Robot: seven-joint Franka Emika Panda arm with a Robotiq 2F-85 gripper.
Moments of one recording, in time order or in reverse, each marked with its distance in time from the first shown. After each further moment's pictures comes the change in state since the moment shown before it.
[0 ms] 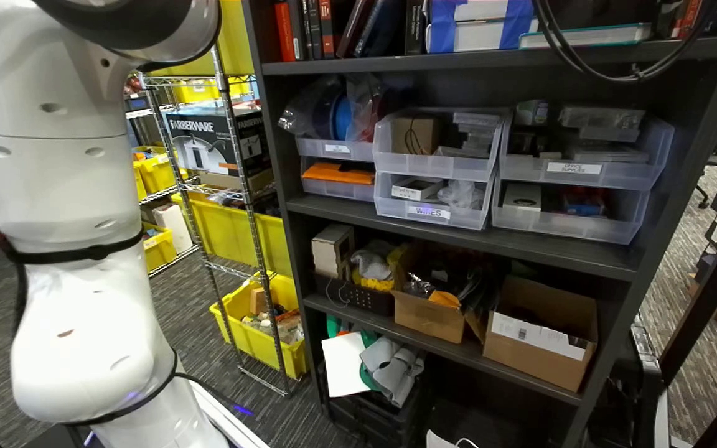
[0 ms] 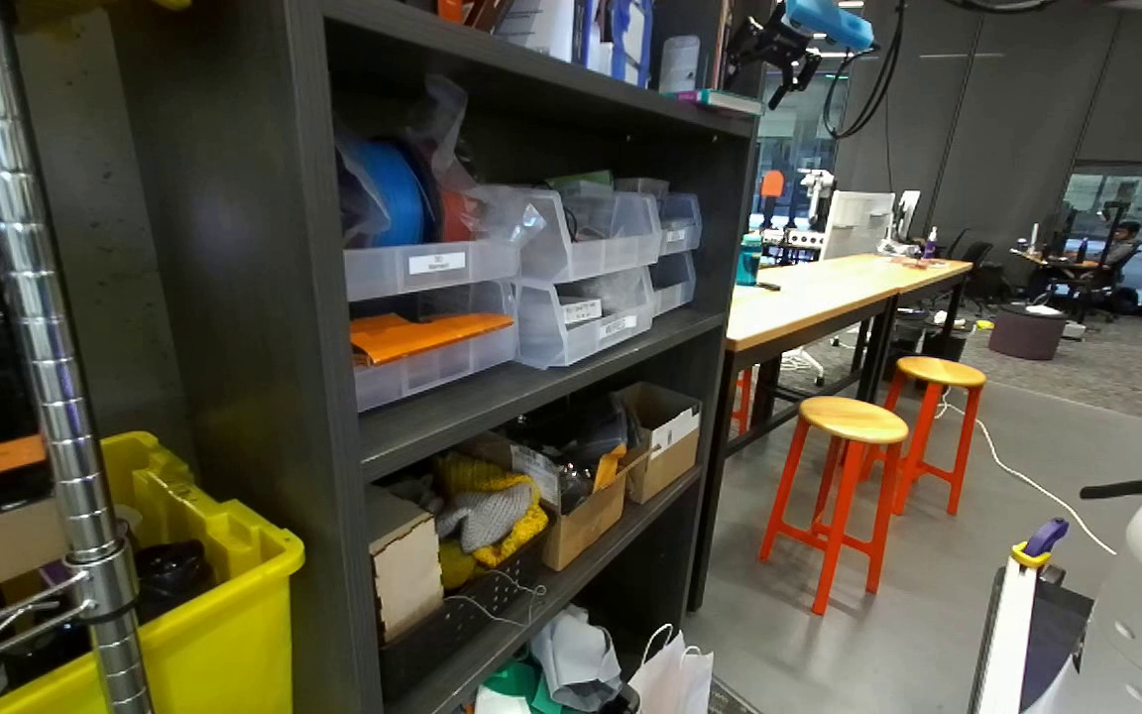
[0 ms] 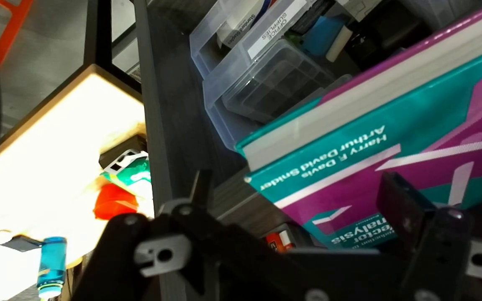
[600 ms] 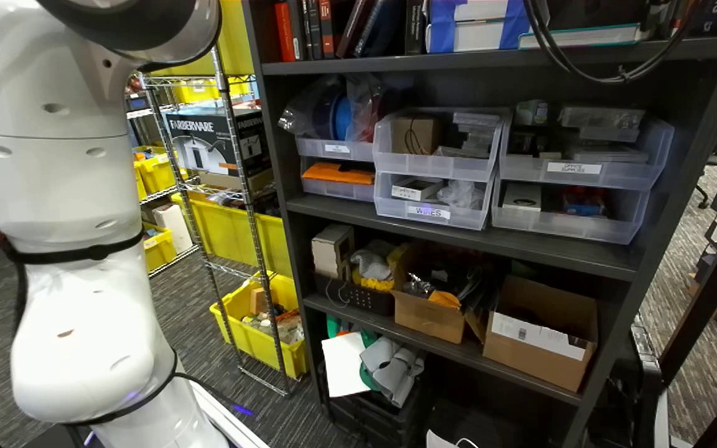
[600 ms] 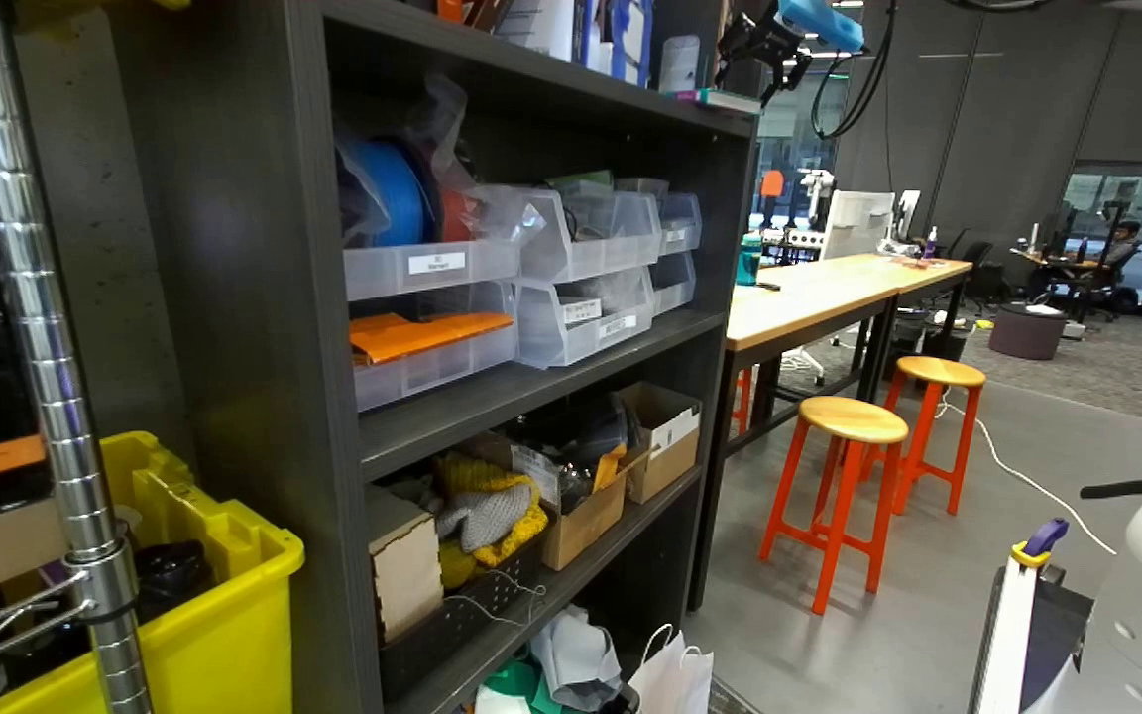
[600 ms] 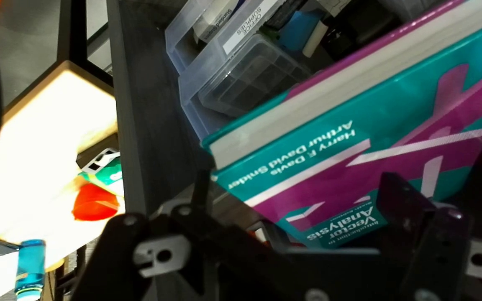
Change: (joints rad) arm 0.001 0.003 0.013 0.000 0.049 0.017 -0.013
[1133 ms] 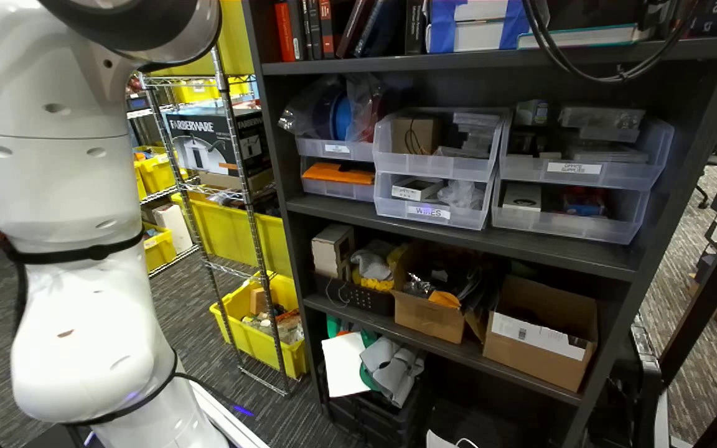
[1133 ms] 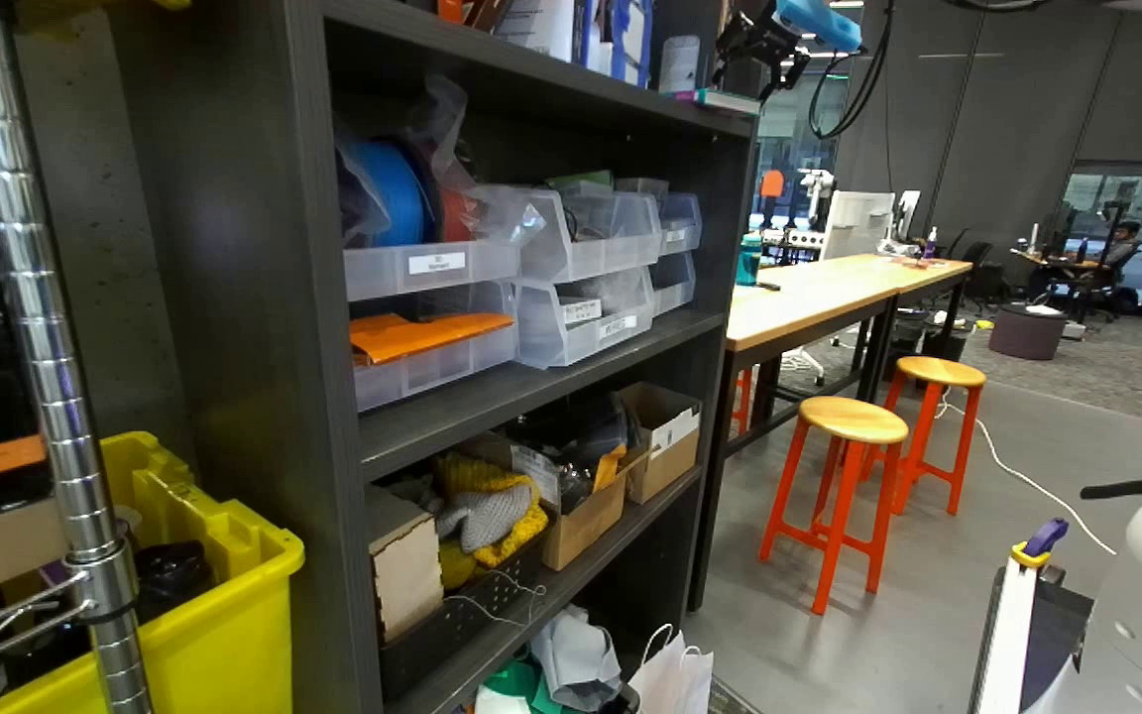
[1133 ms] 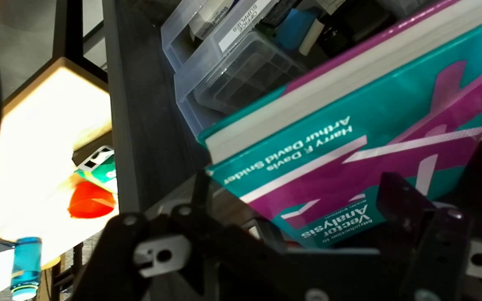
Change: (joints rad) arm 0.000 0.001 0.006 0.002 0.001 0.007 -0.003
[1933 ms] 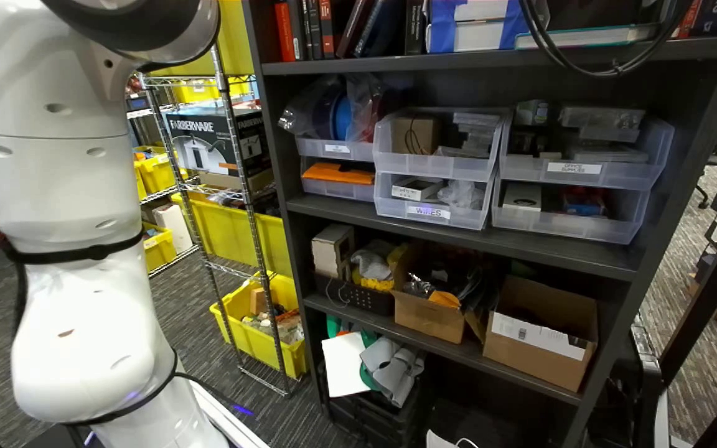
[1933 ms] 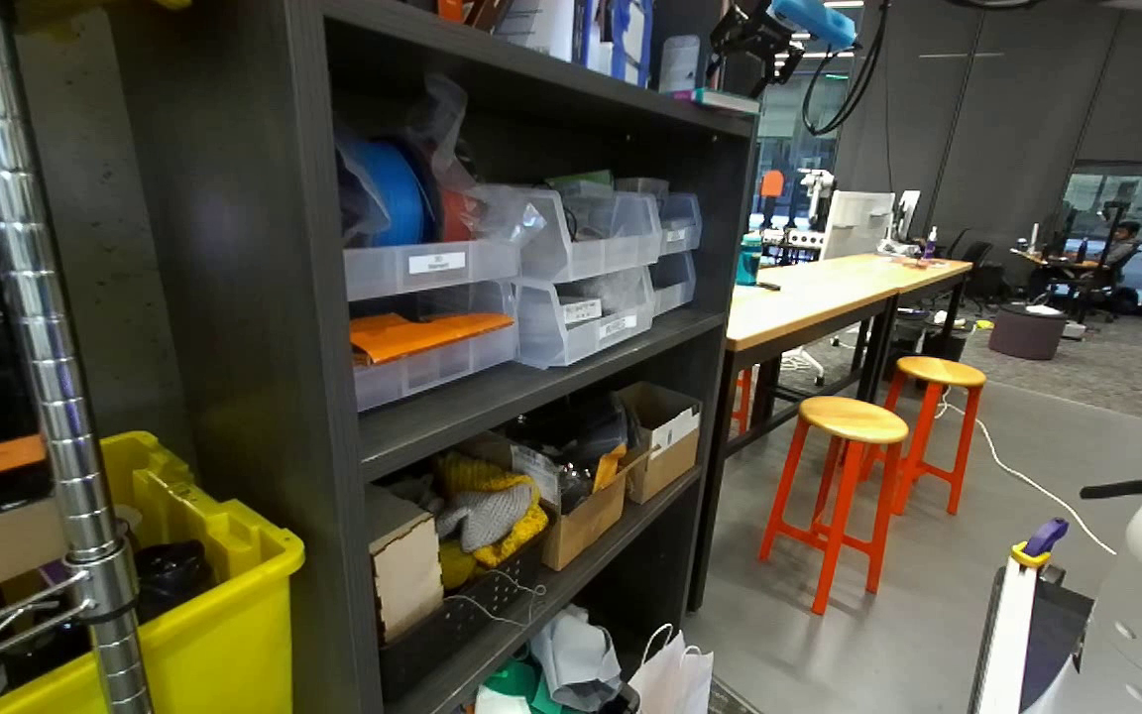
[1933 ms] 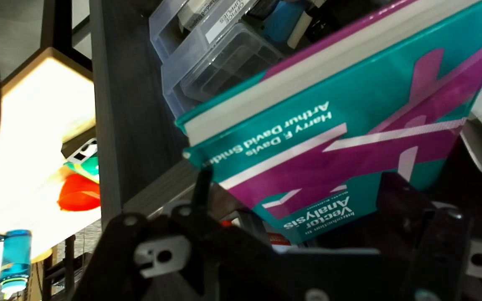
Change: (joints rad) arm 0.003 0.000 0.014 0.008 0.001 0.015 0.000
